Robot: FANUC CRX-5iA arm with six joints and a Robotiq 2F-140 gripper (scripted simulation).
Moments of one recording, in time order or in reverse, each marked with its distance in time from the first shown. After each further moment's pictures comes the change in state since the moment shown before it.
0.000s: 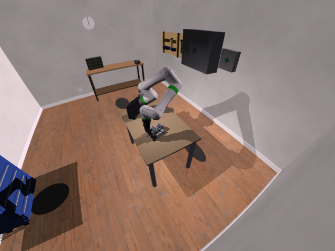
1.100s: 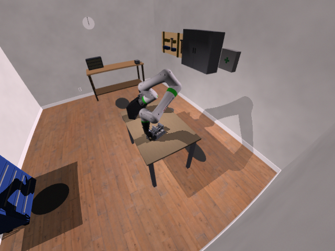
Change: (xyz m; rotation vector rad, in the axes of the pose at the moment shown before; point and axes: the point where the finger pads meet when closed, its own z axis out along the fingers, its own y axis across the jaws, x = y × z) arm 0.000 0.021 0.048 0.000 0.000 0.001
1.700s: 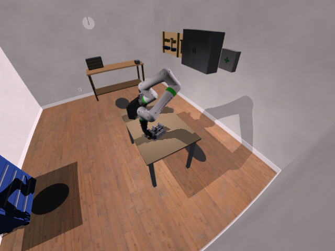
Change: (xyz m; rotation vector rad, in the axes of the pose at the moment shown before) arm 0.000 0.032 -0.008 -0.001 0.000 0.000
